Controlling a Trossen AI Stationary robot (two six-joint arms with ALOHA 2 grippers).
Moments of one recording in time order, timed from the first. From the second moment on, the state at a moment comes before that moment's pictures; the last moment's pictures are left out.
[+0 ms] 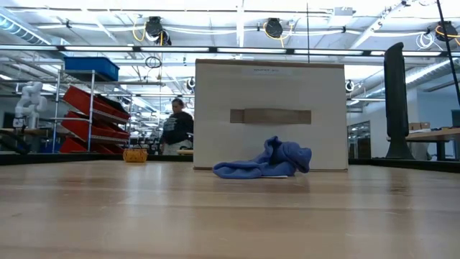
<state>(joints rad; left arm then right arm) -0.46 1.30 1.12 -0.33 -0.09 -0.15 0.42 1.70 1.30 0.09 0.34 -0.24</state>
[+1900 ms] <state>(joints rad) -0.46 0.91 0.66 -0.31 -0.48 -0.23 -0.40 1.49 1.30 -0.11 0.08 -0.14</state>
